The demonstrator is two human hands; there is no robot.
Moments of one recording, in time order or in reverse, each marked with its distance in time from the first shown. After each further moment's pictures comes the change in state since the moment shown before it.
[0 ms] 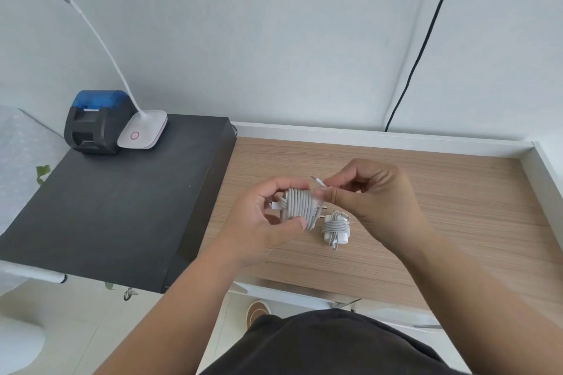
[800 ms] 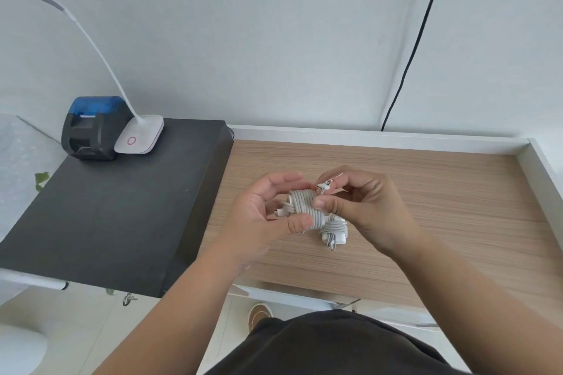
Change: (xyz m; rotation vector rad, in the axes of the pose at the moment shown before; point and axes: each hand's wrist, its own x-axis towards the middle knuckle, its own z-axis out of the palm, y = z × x) left_hand 0.003 0.007 0.009 -0.149 0.034 -0.080; right_hand 0.003 0.028 -0.005 0.271 -0.138 -0.046
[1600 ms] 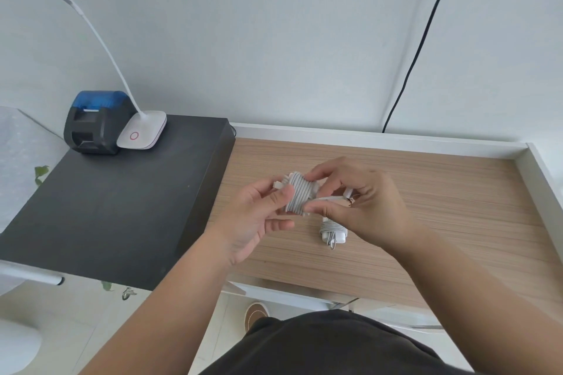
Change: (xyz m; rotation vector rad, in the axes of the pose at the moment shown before) left_hand 0.004 0.001 -0.011 -0.272 -0.015 -0.255; right_hand 0.003 -0.006 0.003 -0.559 -0.056 -0.319
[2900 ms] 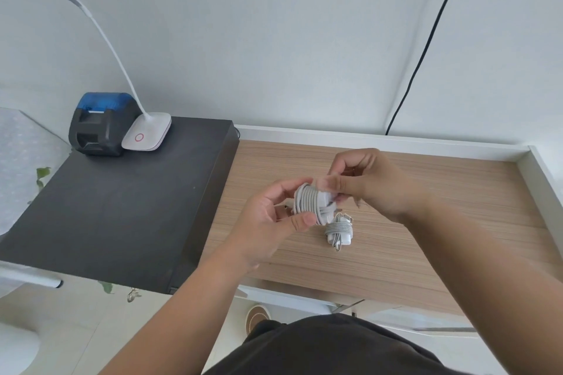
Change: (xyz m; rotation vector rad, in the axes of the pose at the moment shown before) left_hand -0.001 -0.019 -0.004 0.198 -0.017 0.246; right_hand 0.034 0.005 -0.010 0.377 -0.199 0.420
